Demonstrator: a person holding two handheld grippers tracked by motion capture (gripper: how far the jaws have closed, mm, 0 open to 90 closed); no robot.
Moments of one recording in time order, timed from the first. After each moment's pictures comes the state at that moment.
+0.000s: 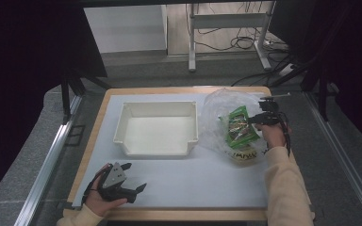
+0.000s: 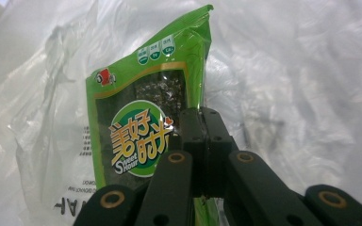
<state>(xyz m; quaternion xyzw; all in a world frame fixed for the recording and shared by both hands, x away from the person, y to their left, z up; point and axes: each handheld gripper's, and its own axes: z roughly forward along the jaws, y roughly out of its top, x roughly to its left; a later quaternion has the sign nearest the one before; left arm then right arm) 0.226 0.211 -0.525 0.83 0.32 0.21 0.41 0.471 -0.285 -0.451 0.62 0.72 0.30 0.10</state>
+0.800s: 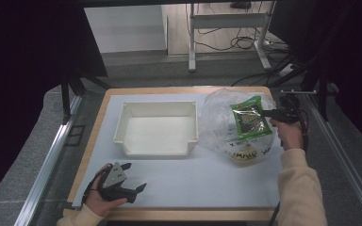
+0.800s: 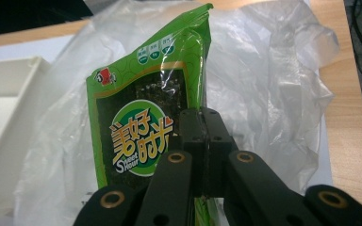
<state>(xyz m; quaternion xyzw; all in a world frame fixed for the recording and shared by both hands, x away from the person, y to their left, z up) 0.226 0.211 -0.525 0.83 0.32 0.21 0.41 0.443 -0.318 -0.406 0.62 0.68 0.37 0.13</state>
